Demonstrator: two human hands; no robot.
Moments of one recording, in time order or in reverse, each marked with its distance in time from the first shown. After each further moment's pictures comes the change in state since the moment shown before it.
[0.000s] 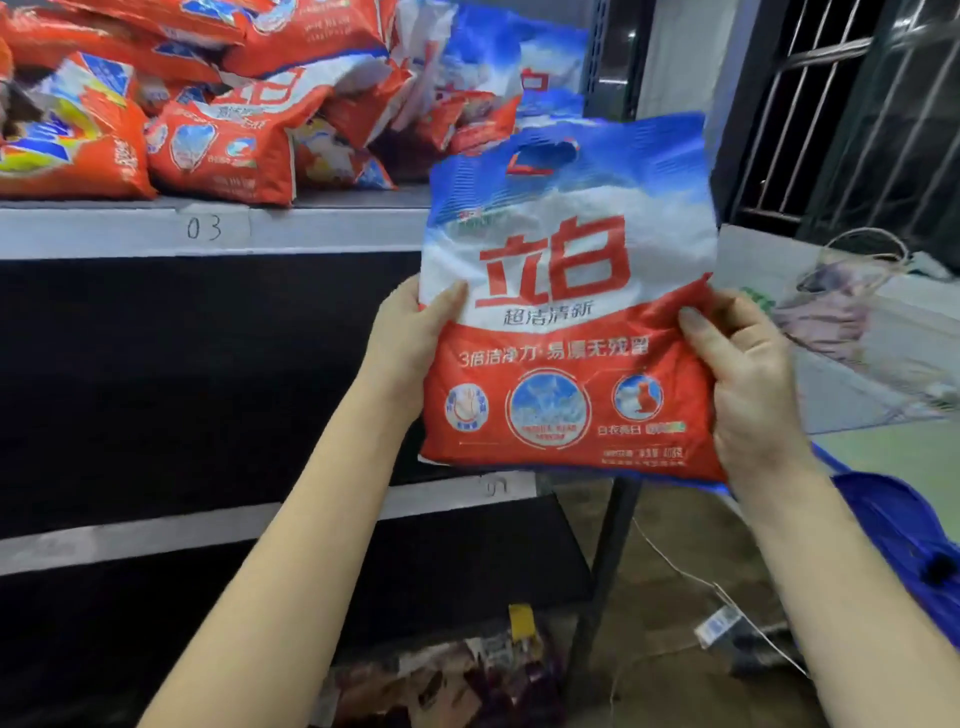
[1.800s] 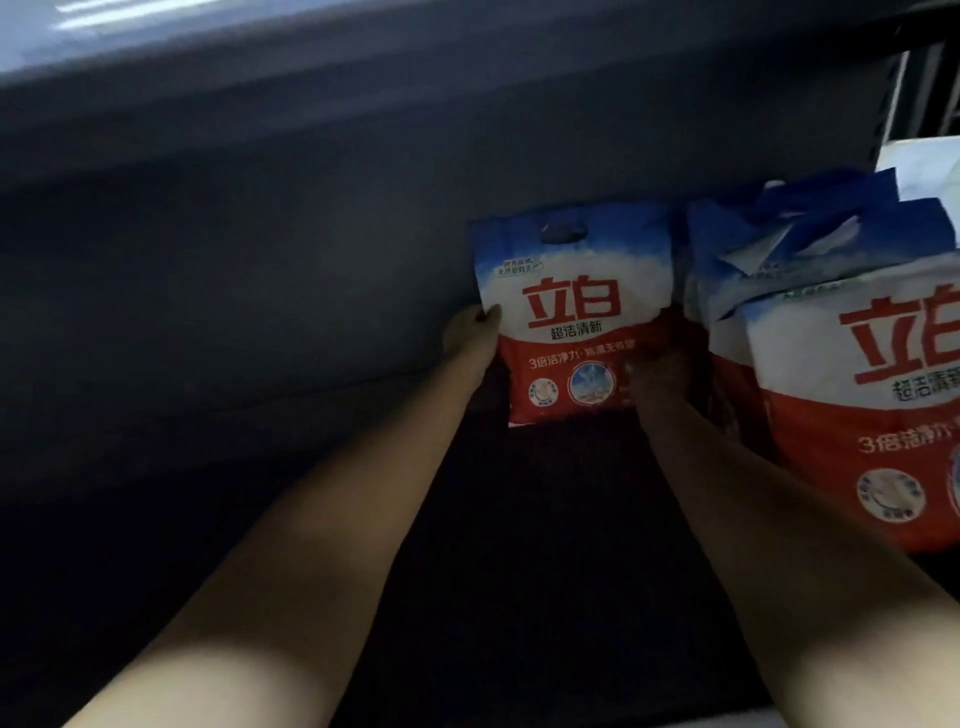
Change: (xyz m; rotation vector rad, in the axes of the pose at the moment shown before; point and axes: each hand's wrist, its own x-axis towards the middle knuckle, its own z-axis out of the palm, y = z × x) left_hand 0.314 -0.198 -0.241 0.681 0.203 -0.170; right_hand 0.199 0.454 0.171 -0.601 0.401 0.256
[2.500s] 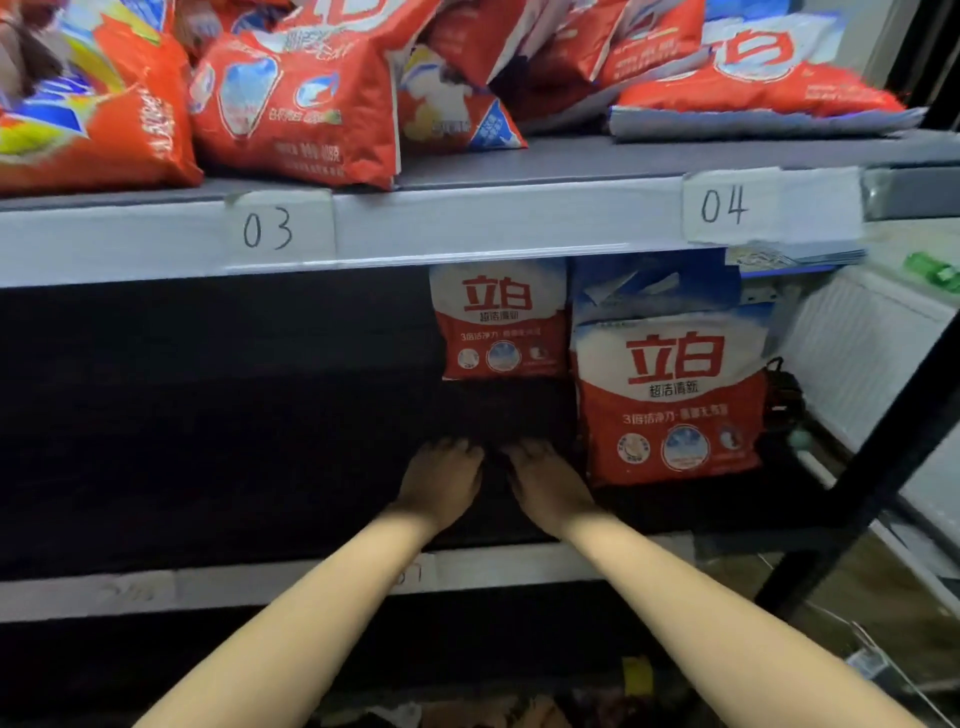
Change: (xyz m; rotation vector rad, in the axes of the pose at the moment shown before) left_hand -0.237 -0.008 0.008 1.252 -0.363 0.368; right_hand -0.131 -0.008 -0.147 -0.942 -0.960 -0.582
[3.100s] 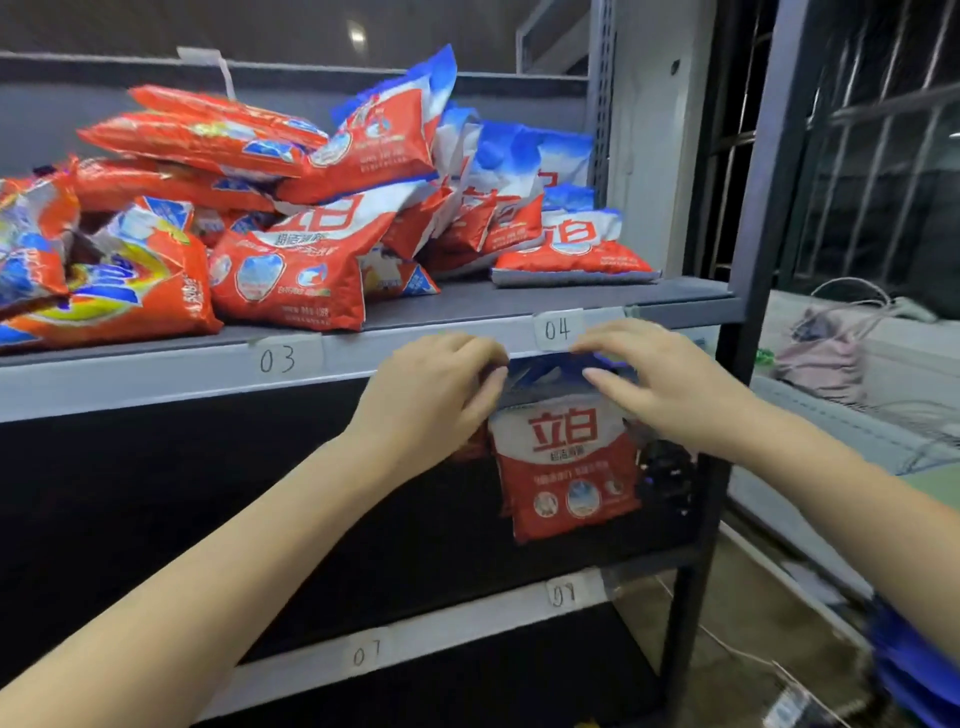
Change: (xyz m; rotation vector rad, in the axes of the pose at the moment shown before) left_hand -0.105 0.044 -0.254 -0.256 0.757 0.417; right_hand -0.181 -0.035 -0.275 -0.122 0.499 -0.092
